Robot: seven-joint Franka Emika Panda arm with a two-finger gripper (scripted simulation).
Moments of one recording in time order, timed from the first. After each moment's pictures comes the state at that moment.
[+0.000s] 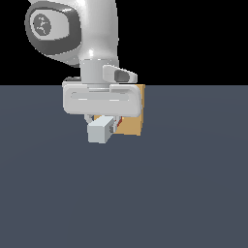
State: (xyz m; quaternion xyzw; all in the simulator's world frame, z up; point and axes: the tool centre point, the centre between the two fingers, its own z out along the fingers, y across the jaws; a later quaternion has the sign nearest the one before) arm -0.056 0.014 0.085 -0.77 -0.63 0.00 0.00
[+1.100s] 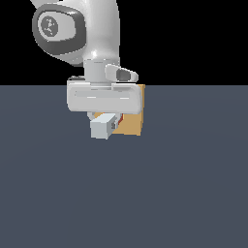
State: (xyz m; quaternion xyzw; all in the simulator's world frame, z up) arm -0.053 0.031 0.088 -0.78 -0.63 0.00 0.00
